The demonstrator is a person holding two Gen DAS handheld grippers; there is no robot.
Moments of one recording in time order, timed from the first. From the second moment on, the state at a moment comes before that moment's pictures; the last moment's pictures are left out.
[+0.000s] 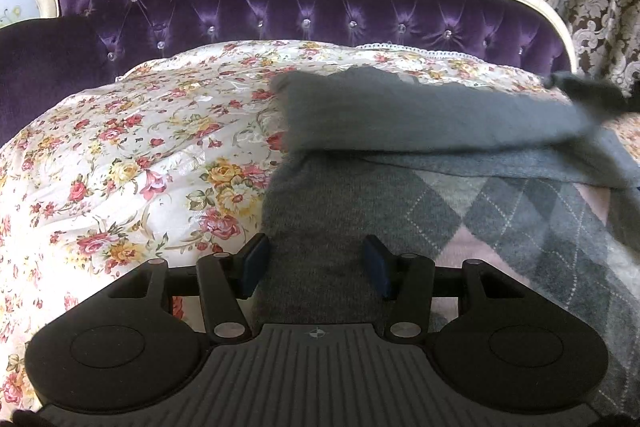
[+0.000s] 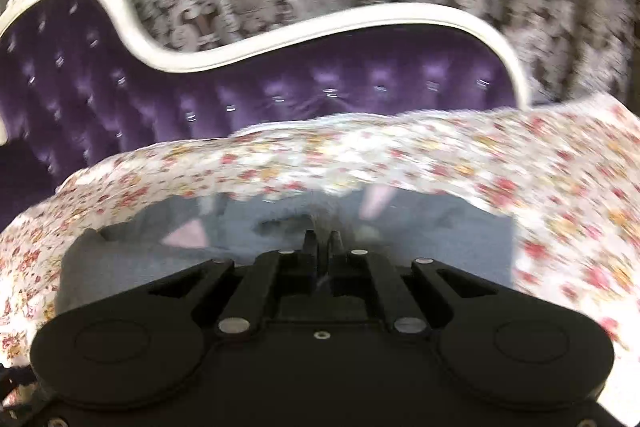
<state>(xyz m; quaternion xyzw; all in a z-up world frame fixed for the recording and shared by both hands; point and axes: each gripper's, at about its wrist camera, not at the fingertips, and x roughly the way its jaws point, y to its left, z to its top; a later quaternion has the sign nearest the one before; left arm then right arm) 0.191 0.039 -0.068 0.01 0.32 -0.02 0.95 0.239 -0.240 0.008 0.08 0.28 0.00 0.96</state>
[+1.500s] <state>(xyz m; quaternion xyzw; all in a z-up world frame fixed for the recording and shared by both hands) 0.295 0.114 -0.026 -0.10 0.33 -0.02 0.94 0.223 -0.273 -0.019 0.09 0.27 0.03 0.96</state>
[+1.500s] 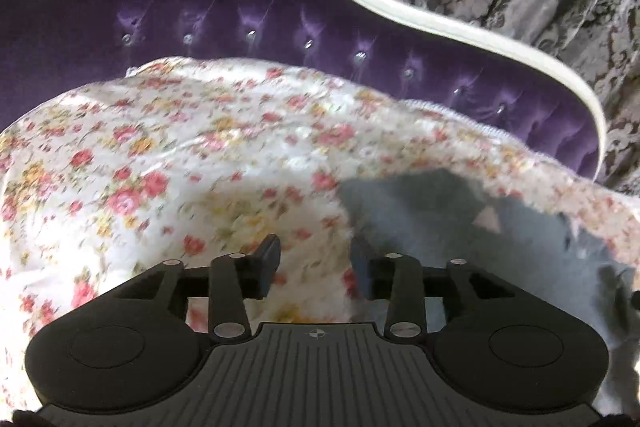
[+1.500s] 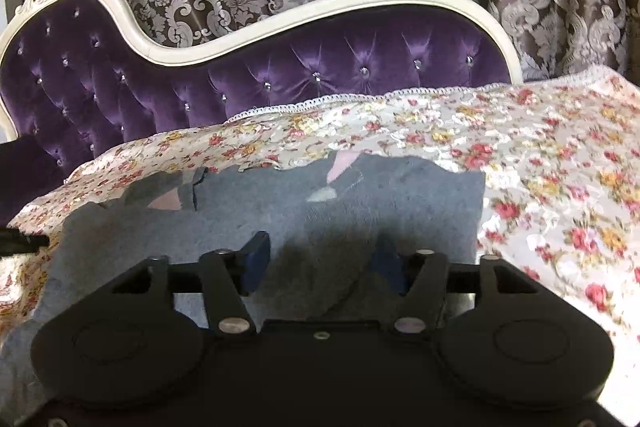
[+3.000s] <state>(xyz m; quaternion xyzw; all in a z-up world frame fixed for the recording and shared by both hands) 0.390 0.099 -0.052 -0.08 0.36 -0.07 0.93 0.213 -0.271 -0.035 0.11 0.30 0.03 0.95</state>
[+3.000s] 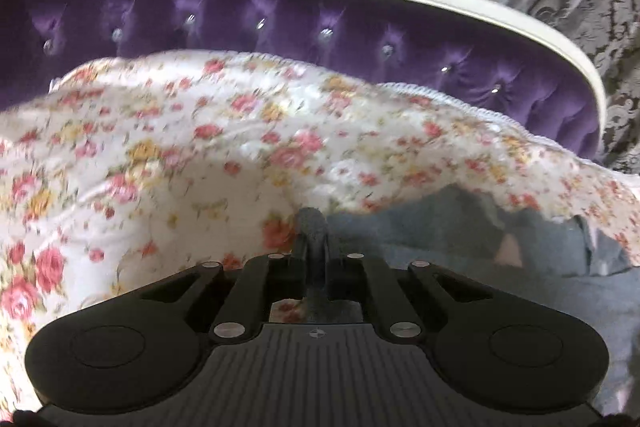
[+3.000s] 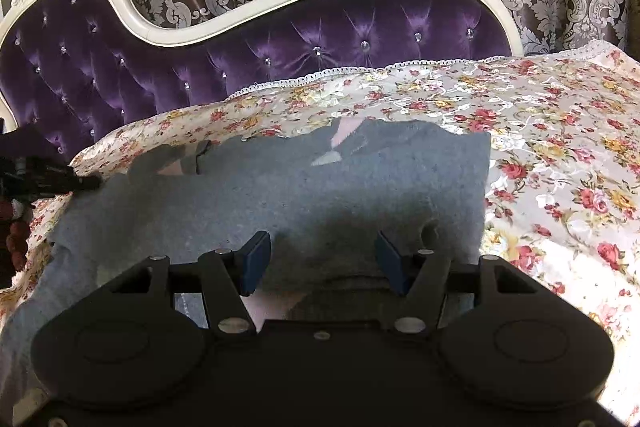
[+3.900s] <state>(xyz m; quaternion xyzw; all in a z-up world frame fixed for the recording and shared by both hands) 0.310 0.068 -0.057 -0.02 0.35 -0.07 0.93 0.239 -0.298 -0.026 0.05 0.28 0.01 0.96</state>
